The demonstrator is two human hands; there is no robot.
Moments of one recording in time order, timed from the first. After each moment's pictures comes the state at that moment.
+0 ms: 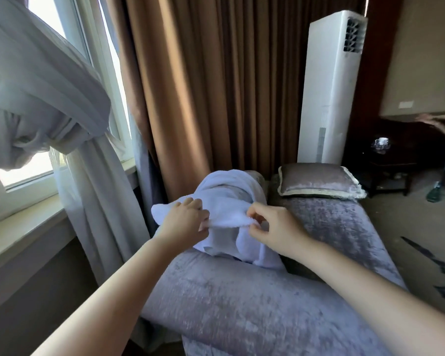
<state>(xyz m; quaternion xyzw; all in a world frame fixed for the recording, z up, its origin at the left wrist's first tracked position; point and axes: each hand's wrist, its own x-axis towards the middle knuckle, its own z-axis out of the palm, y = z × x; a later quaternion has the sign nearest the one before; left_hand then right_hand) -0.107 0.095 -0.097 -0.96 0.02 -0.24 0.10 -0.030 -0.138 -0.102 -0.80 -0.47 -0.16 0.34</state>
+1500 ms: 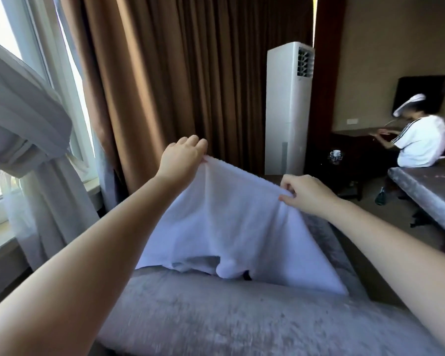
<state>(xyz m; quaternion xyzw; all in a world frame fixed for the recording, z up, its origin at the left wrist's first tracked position) -0.043 0.035 0.041 -0.90 0.03 -0.42 0.13 0.032 -0.246 -0.018 -0.93 -0.28 -0.16 0.18</state>
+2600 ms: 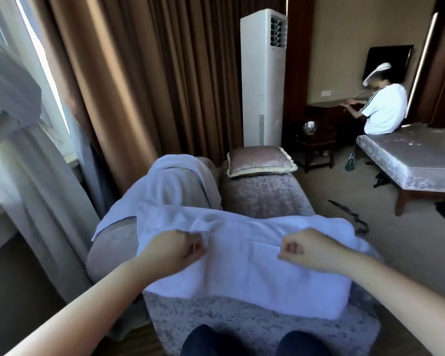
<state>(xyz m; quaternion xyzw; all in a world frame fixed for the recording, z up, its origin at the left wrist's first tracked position) -0.201 -0.018 -0.157 -0.97 0.19 -0.13 -0.04 -0.130 -0.347 -0.166 -0.93 -0.32 0.07 0.18</state>
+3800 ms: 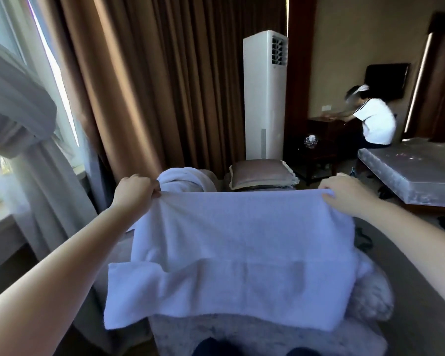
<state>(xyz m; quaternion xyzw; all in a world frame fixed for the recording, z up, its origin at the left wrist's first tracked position) -0.147 0.059 -0.053 -0.96 -0.07 -0.26 0.09 -0.048 -0.399 -0.075 -0.98 -0.15 -0.14 0.09</state>
